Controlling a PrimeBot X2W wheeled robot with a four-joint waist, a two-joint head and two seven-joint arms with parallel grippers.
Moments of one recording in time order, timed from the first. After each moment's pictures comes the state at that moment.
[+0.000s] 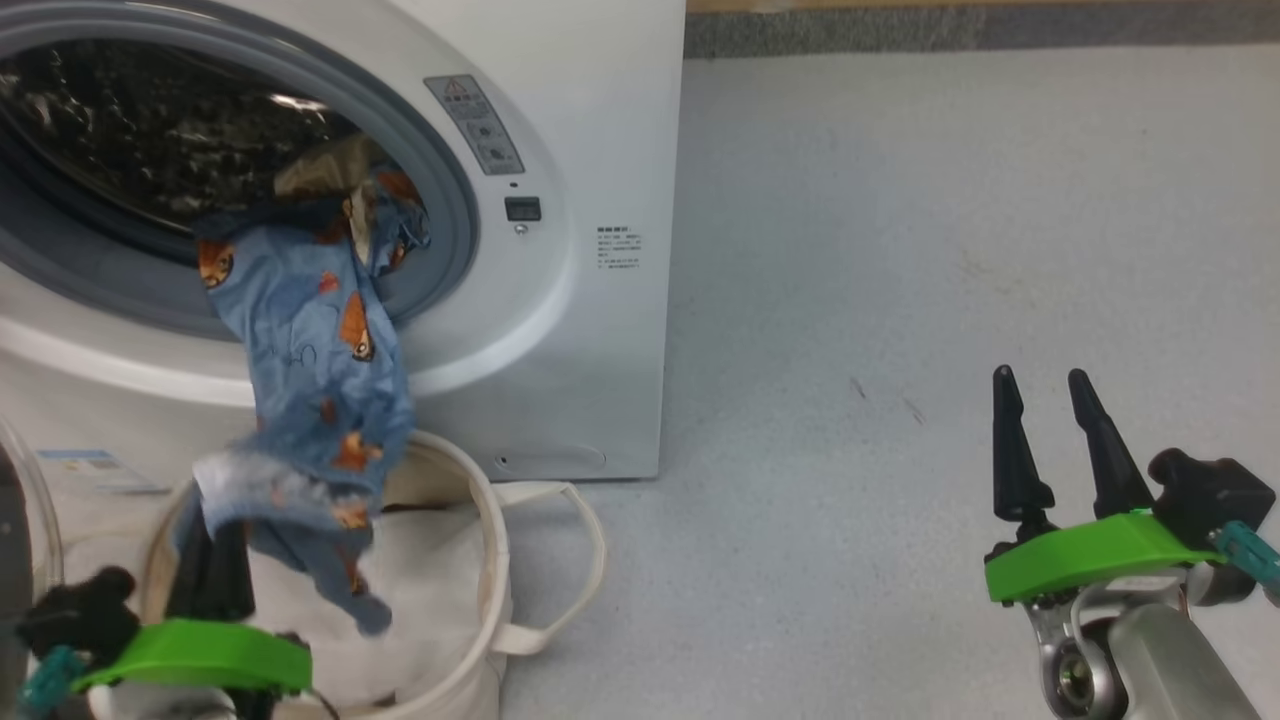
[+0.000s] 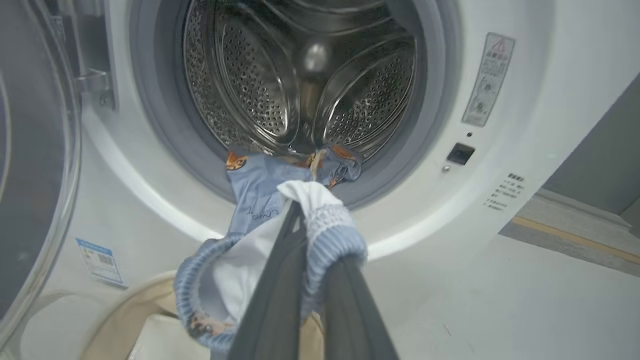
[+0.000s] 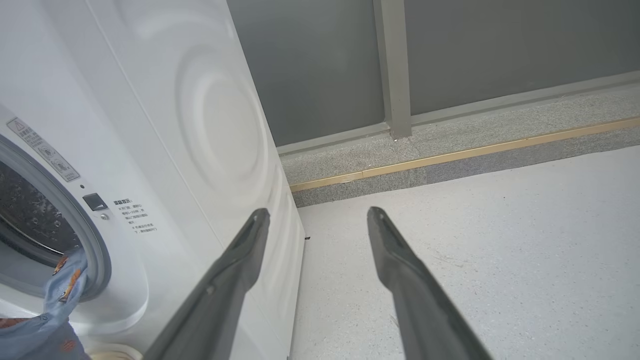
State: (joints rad) left arm -0.15 0.12 0.12 0.27 -0.39 -0.10 -0.19; right arm -0.20 -0.18 0.14 0.20 0.43 0.13 -0.25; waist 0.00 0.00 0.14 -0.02
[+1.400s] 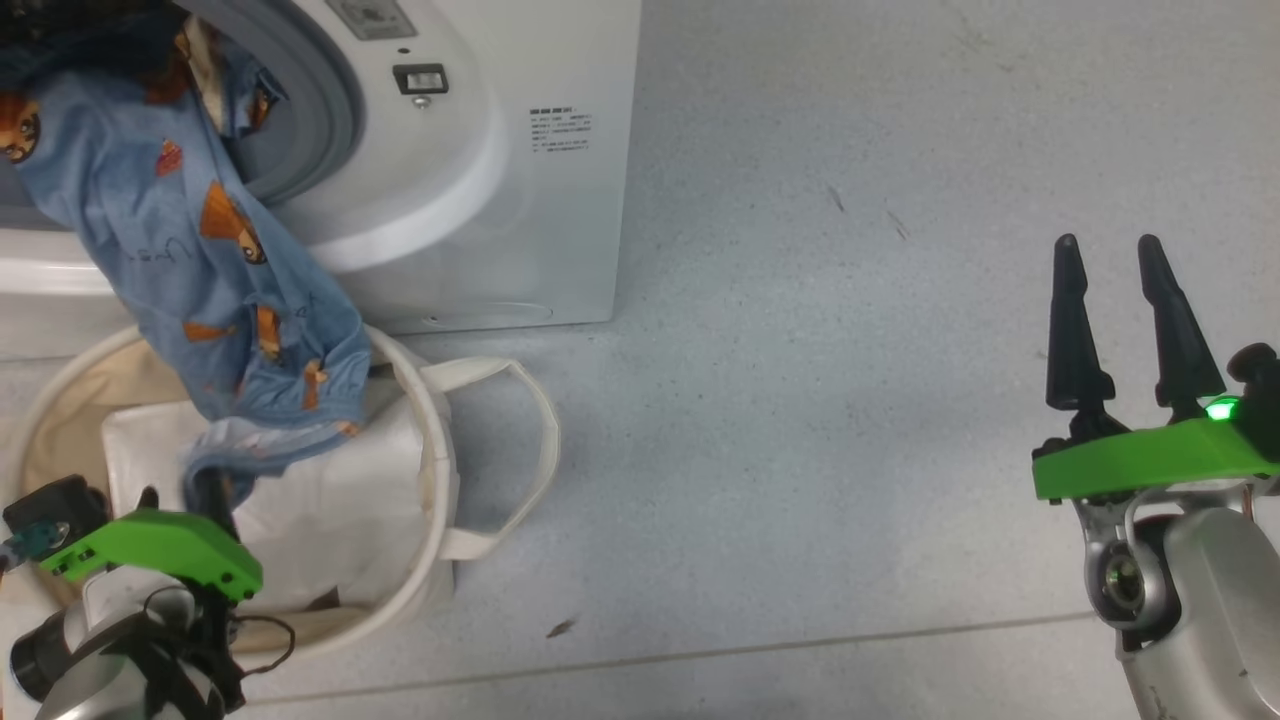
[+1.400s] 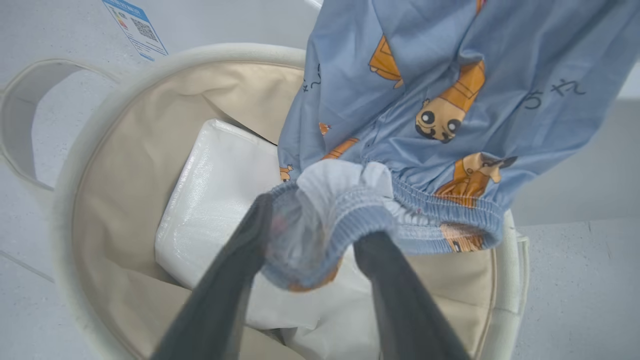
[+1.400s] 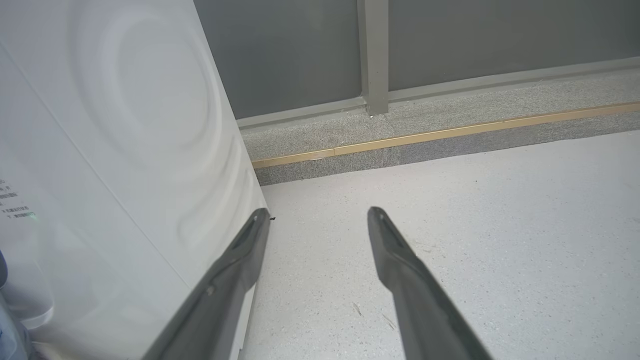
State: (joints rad) left arm -0.72 0.19 0.12 1.29 -0.45 -0.08 -0.22; right arm -0.32 -0.24 0.11 0.11 0.43 0.13 -0.25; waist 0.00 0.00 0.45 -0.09
